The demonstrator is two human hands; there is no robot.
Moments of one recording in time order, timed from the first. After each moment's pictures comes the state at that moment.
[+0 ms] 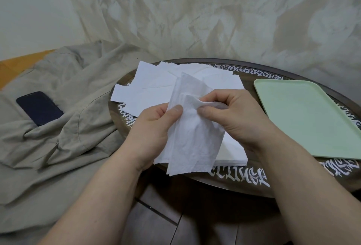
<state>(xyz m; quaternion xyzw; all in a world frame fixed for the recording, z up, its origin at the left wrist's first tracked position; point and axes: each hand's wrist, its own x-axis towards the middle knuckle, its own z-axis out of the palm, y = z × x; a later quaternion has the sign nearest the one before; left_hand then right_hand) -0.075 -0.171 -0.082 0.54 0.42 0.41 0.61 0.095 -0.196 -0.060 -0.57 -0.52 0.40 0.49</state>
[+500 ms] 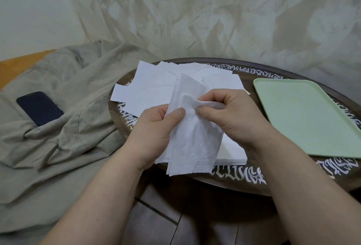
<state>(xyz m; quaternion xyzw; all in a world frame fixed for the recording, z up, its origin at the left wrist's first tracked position) -0.073 -0.172 -0.083 0.55 0.42 0.40 0.60 0.095 -0.195 -0.062 -0.59 -0.54 0.38 0.47</state>
